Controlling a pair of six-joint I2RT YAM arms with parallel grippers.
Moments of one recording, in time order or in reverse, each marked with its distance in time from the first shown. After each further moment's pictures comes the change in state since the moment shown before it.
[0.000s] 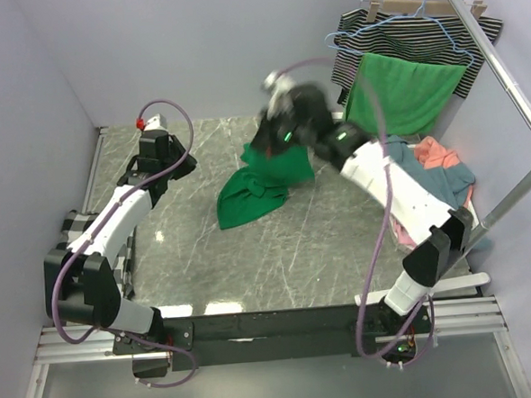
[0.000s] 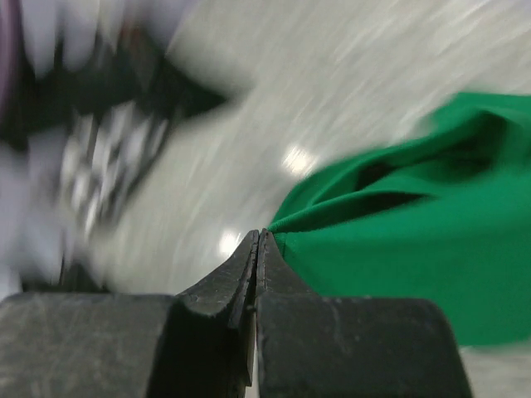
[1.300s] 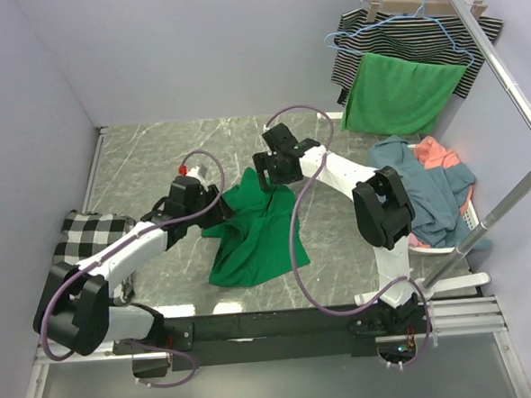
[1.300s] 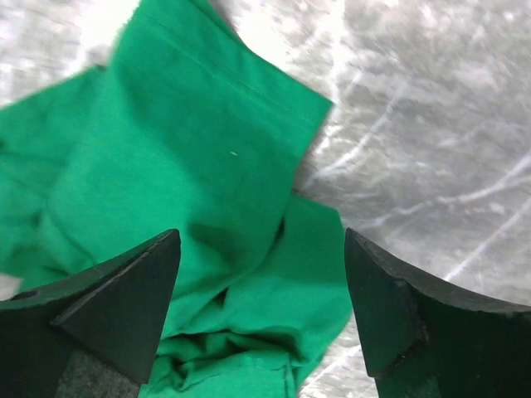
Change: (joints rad) left arm -0.217 -0.135 -0.380 0.087 0.196 -0.106; right arm -0.005 0.400 -0.195 -0.026 0.288 0.034
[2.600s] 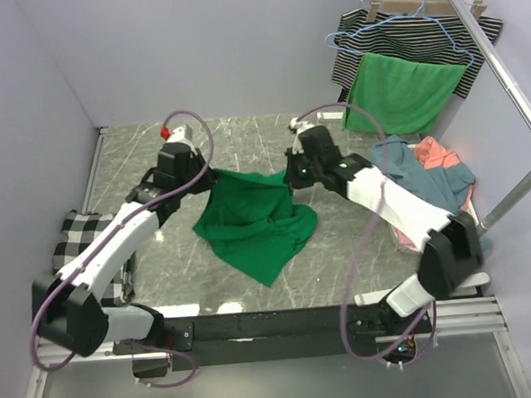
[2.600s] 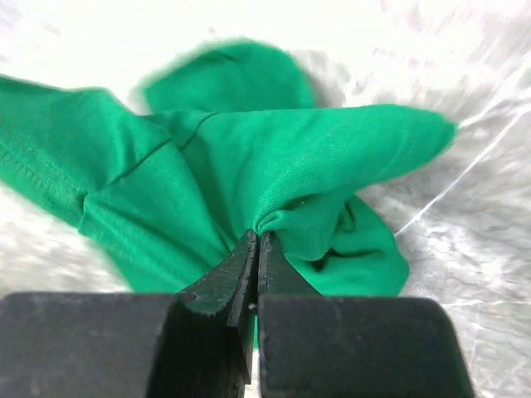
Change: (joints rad) left arm -0.006 0.027 0.301 -0.164 -0.214 0.056; right arm -0.023 -0.456 -0.347 0.109 -0.117 0.013
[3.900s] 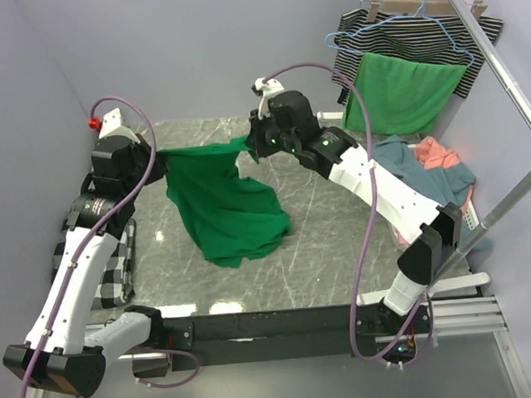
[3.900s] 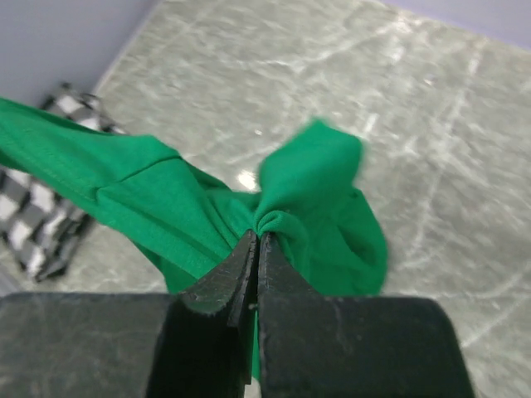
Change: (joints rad) left arm 0.218 -0.280 0.207 -0.256 -0.108 0.095; right arm 0.149 0.085 0.494 -0.024 0.052 -0.064
